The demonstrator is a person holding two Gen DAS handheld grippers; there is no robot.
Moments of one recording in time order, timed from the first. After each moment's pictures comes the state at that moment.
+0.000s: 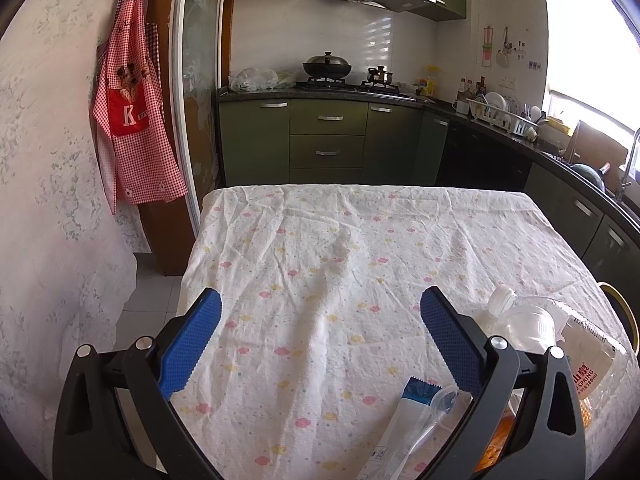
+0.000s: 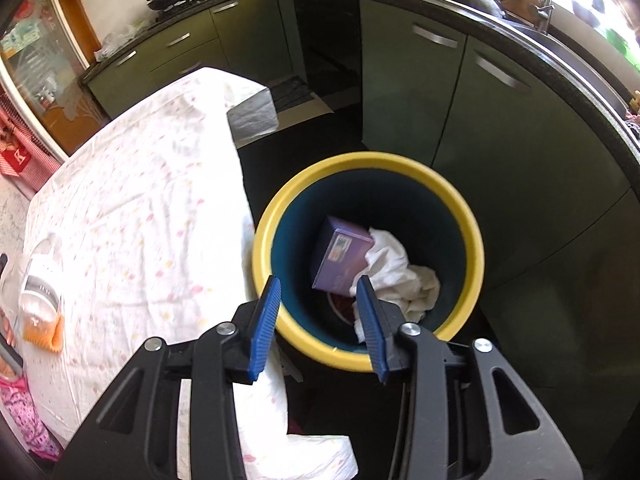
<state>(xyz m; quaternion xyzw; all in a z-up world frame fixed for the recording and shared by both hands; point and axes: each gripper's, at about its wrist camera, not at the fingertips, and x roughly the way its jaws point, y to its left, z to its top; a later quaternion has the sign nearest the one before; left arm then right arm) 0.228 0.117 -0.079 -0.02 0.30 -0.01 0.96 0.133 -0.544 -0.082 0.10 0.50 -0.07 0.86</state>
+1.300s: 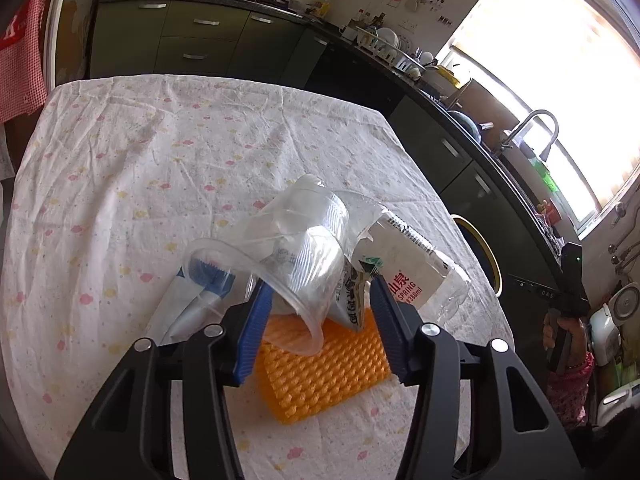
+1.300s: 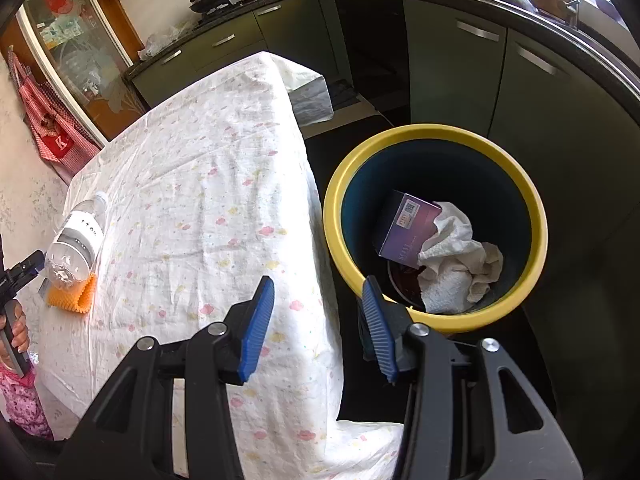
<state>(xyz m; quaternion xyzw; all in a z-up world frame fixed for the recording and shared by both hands) 0.199 0.050 -0.092 -0.13 0.44 -0.27 0.85 0.104 -0.507 -0.101 0.12 0.48 0.01 0.87</state>
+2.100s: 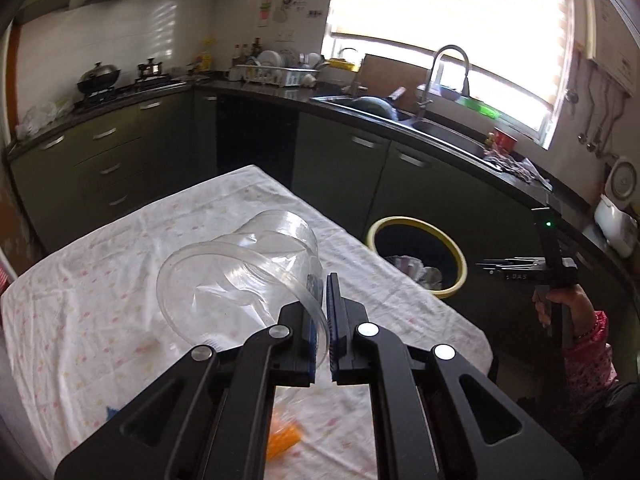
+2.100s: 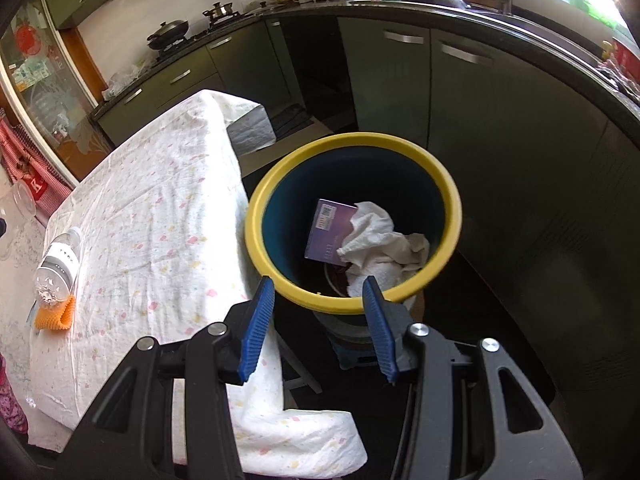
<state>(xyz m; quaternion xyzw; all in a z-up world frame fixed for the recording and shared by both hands) 0.171 -0.125 0.023 0.06 0.32 -0.39 0.86 0.053 -0.568 -0.092 0.15 0.44 -0.08 0.88</state>
